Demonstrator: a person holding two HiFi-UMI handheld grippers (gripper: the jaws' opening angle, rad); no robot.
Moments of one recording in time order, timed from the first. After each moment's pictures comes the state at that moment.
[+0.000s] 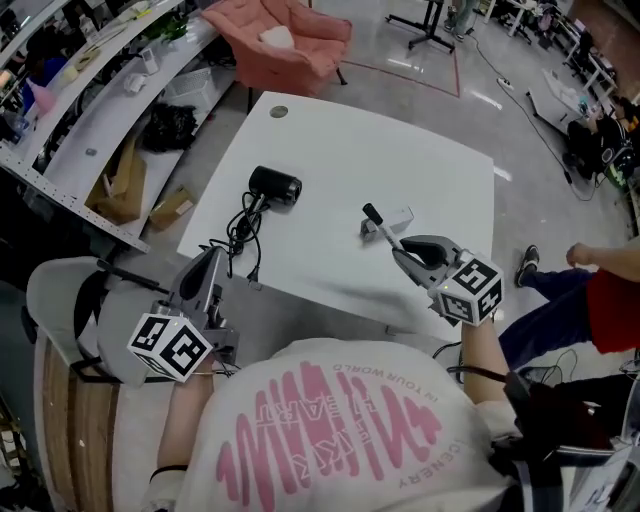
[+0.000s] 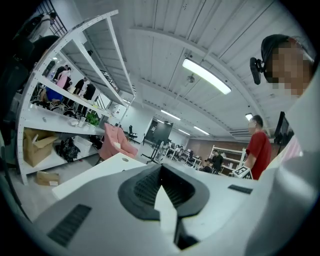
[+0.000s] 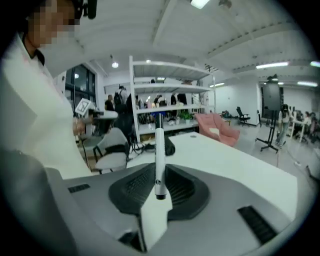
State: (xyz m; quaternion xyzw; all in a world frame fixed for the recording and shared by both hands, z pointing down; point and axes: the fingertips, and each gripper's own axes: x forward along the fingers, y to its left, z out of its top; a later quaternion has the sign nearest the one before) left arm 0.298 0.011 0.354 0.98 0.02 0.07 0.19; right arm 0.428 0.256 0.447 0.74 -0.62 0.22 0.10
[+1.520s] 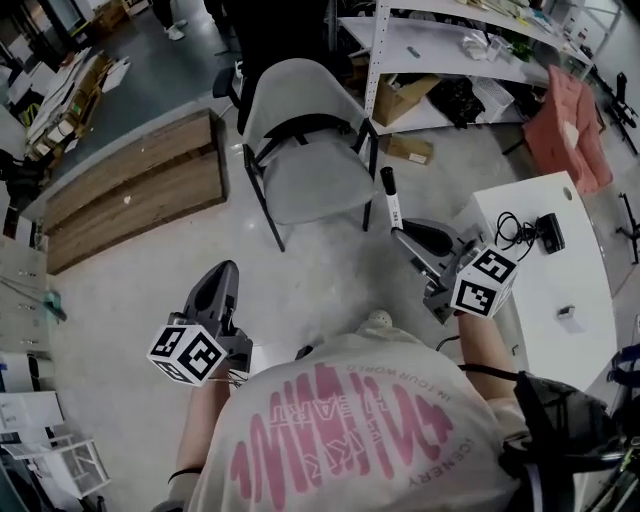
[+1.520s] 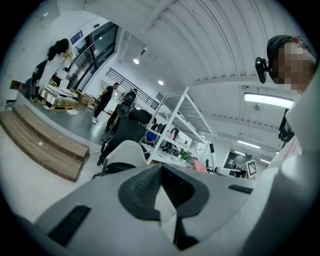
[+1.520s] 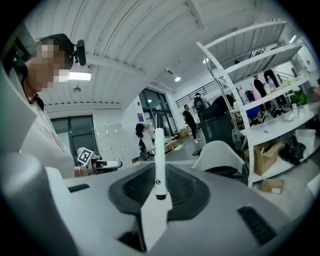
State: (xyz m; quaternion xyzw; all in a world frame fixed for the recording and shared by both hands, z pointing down) left arm -0.296 -0.100 0.373 0.86 -0.45 -0.04 0.23; right arm -0.027 -0.093 0.360 0.37 -0.91 0.17 -0.01
